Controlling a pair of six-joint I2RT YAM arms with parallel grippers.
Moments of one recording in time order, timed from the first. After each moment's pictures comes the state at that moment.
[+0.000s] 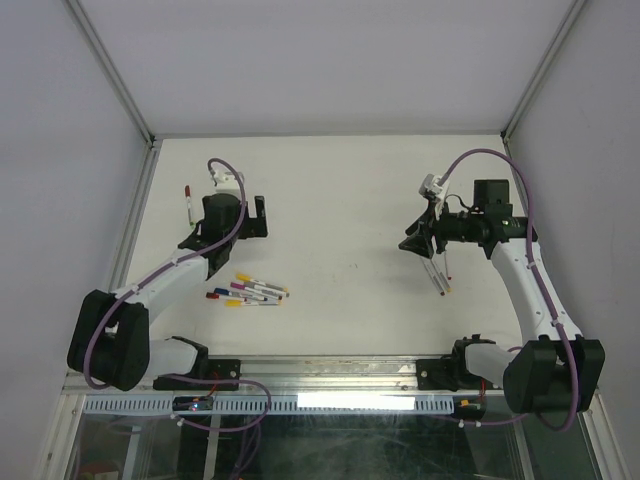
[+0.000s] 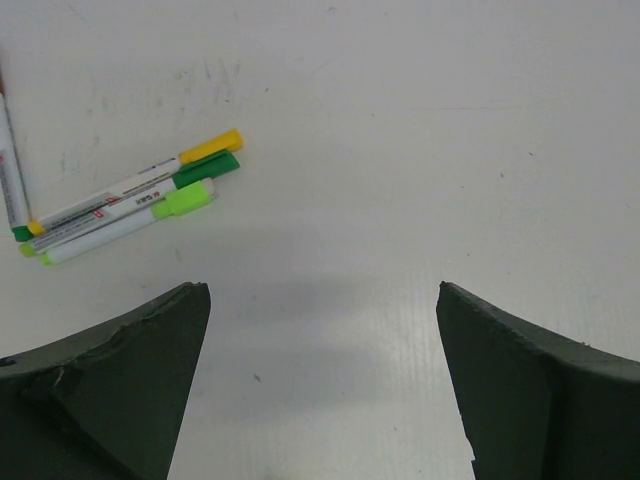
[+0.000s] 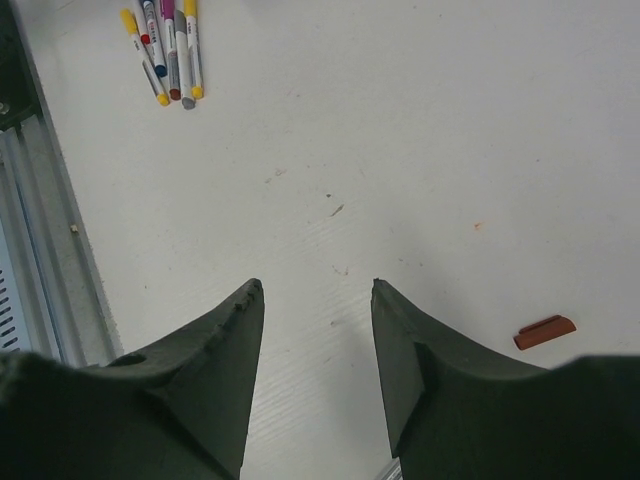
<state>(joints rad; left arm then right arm) -0.37 1.28 0.68 0.09 -0.23 -0.21 0.03 1.15 0.97 -0.73 -0.99 -0.65</state>
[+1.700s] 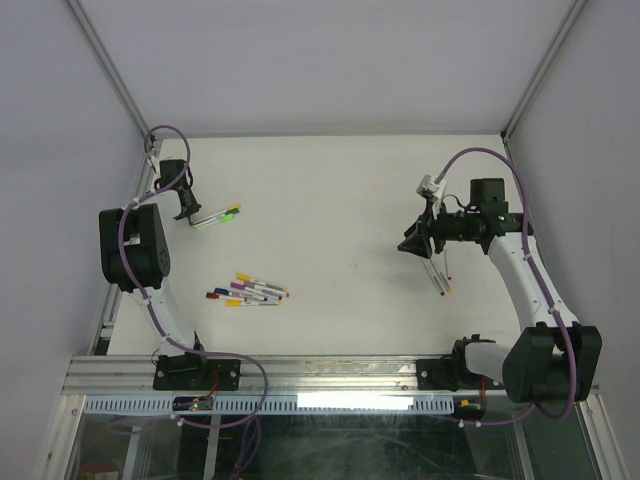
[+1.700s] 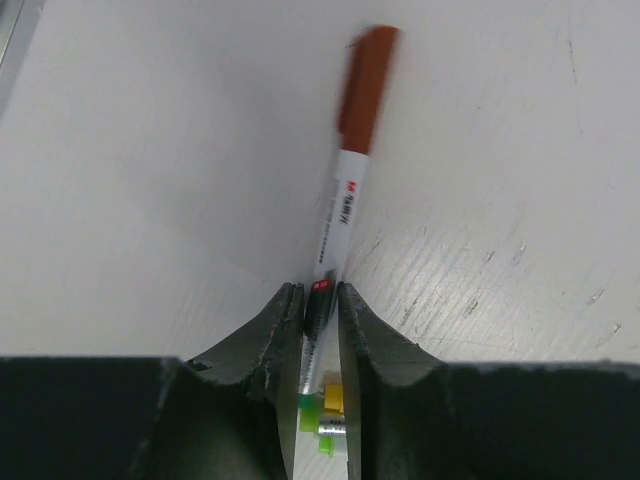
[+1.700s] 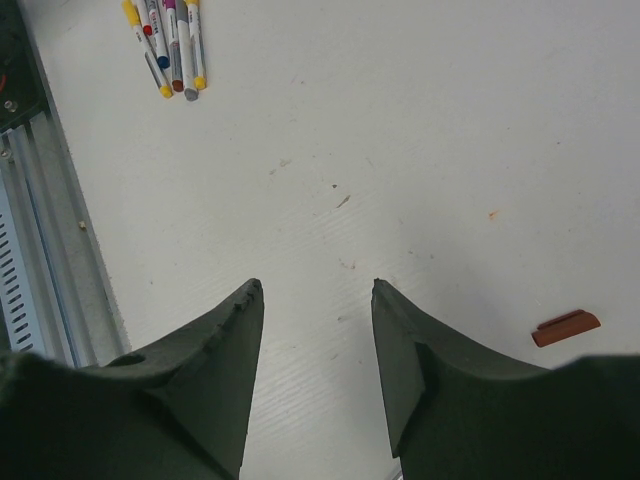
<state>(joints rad) 0.14 1.94 1.21 -0.13 -0.23 -0.29 0.03 1.20 0.97 -0.74 -0.99 -0.65</state>
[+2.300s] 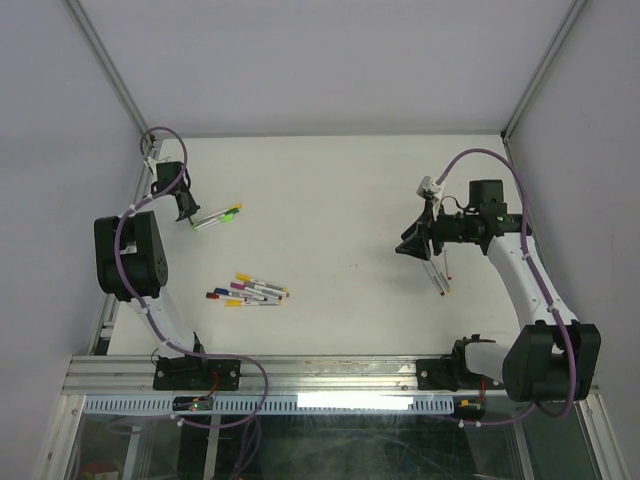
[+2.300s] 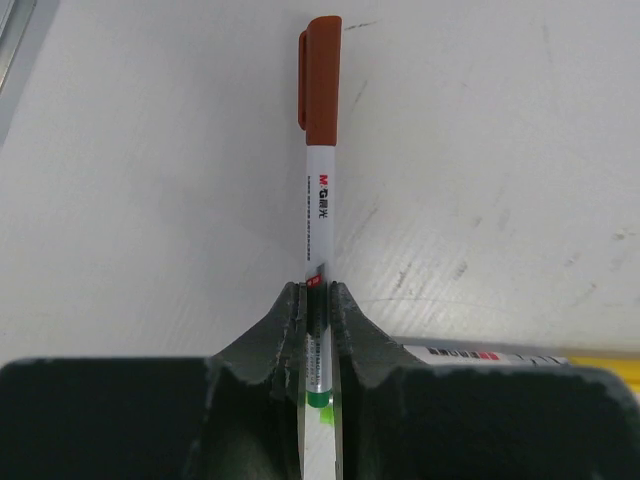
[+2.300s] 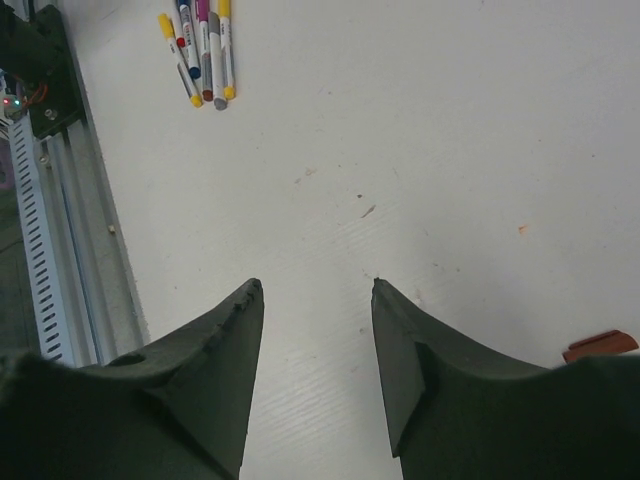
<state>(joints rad) 0.15 1.88 1.15 -0.12 -0.22 -0.29 0.03 1.20 0.96 -0.73 -1.04 -0.64</state>
